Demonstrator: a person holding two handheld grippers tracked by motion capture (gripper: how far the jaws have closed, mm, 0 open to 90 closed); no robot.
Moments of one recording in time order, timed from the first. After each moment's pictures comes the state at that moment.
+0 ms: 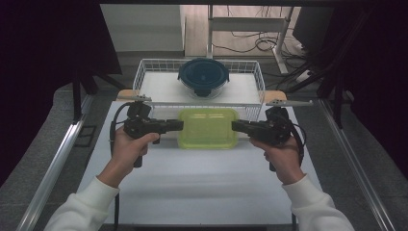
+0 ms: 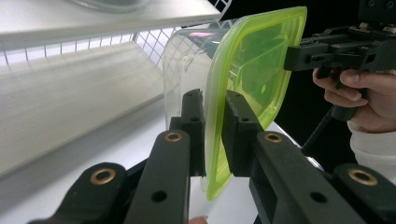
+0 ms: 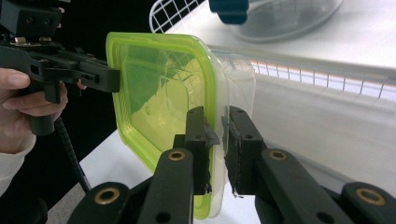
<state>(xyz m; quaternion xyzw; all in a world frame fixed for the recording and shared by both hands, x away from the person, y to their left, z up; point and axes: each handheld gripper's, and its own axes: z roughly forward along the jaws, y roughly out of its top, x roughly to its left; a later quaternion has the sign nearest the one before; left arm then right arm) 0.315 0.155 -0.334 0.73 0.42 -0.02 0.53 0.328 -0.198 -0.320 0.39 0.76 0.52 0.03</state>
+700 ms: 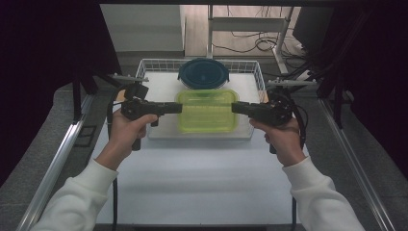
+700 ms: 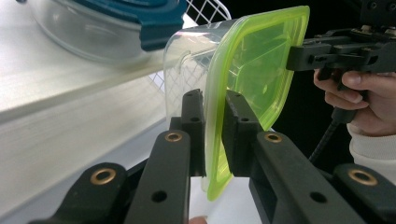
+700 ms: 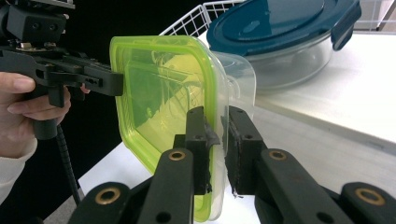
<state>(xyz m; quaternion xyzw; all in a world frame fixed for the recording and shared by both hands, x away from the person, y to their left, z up) 0.340 0.161 -0.301 0.73 0.42 -0.02 0.54 0.351 -0.192 -0.284 0.38 0.75 0.53 0.04</state>
